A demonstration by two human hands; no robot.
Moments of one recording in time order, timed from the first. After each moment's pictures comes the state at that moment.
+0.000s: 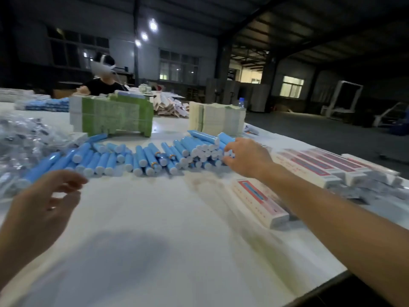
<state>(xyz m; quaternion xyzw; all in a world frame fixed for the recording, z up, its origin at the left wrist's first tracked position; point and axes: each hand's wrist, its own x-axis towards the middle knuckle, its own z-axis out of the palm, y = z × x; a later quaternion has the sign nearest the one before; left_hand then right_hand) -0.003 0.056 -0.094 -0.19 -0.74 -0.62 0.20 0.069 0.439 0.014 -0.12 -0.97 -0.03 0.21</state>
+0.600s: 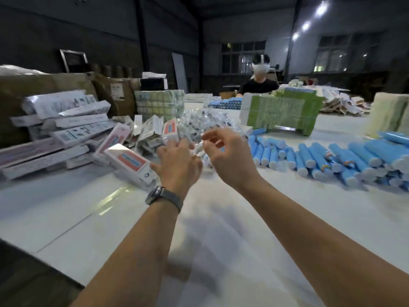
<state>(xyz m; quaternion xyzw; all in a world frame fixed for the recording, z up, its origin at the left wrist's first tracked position) 0.005 -0.043 -0.051 0.15 -0.91 -0.22 0.32 0.003 0.086 -0.022 0.30 -0.78 0.49 0.25</state>
